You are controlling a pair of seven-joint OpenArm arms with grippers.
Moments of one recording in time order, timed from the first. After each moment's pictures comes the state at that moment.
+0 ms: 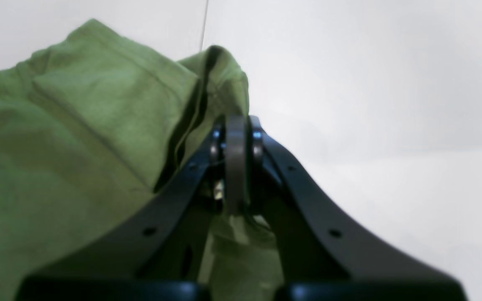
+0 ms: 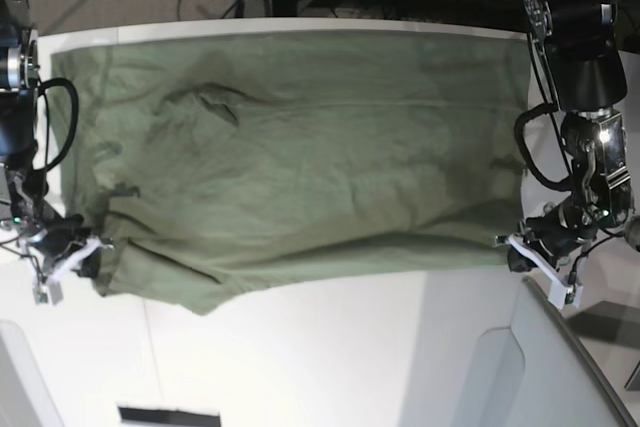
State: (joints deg) left arm -16.0 -21.1 -15.8 63.6 -18.6 -25.6 39.2; right arm 27.6 21.7 -2.2 28.2 16.0 26.8 -6.0
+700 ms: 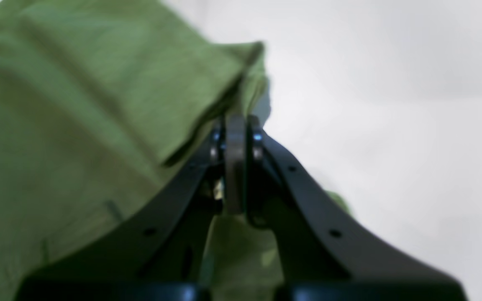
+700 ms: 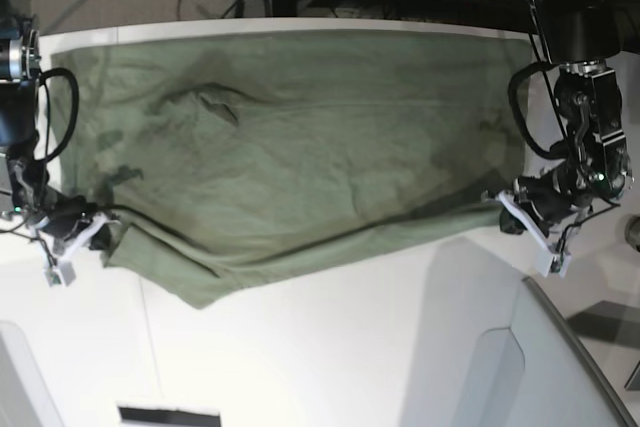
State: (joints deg) left arm -5.8 -20.1 -15.7 77.7 -19.0 -25.7 47.8; right arm 25.7 21.6 -1.9 28.9 16.2 30.9 -14.8
